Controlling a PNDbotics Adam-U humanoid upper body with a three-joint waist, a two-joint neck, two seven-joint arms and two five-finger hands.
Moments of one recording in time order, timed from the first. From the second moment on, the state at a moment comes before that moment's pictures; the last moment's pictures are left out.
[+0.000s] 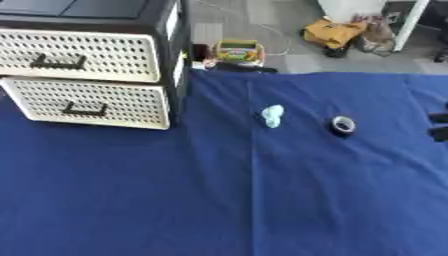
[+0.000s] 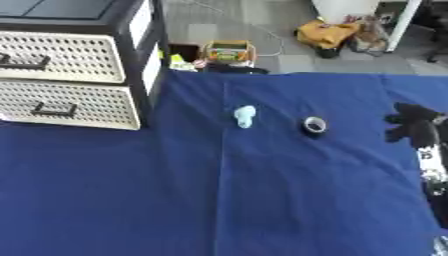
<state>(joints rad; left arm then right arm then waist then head) -0.58 1.15 -0.08 -1.99 -0.17 -0.49 -0.23 -0.14 -0.46 -0.17 -1.98 0.15 -0.27 -0.25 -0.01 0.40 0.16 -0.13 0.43</state>
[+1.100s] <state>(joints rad) -0.77 1.15 -0.22 -1.99 -0.17 -0.42 -0.46 -0.14 -0.46 -0.16 -1.98 0.15 -0.26 -0.24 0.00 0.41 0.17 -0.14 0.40</state>
